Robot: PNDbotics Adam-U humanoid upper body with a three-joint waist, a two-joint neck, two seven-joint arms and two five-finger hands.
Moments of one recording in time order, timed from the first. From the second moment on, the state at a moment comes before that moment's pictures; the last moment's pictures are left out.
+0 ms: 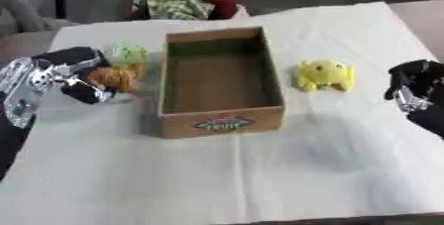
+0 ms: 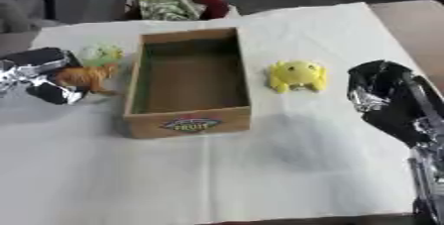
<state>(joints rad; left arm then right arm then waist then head) -0.78 0.58 -0.16 -1.11 -0.83 -0.25 -0.54 -0.25 -0.22 -0.15 -1.75 0.08 -0.09 0.30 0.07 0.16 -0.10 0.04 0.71</state>
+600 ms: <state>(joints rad) -0.89 0.53 -0.16 -1.16 -0.81 -0.26 -0.49 -0.25 -0.22 -0.14 -1.75 0.07 -0.09 0.32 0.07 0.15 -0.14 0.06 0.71</state>
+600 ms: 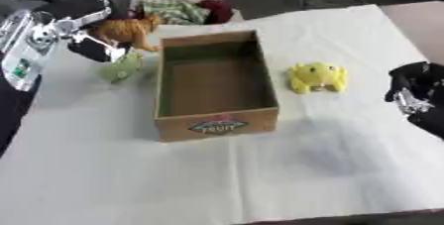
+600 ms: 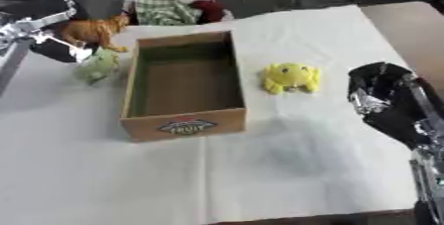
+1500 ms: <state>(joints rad) -0.90 0.33 -0.22 -1.06 -0.87 -0.30 -0.36 -0.28 -0.21 -0.11 -1.75 0.06 -0.09 0.35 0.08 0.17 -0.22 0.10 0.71</state>
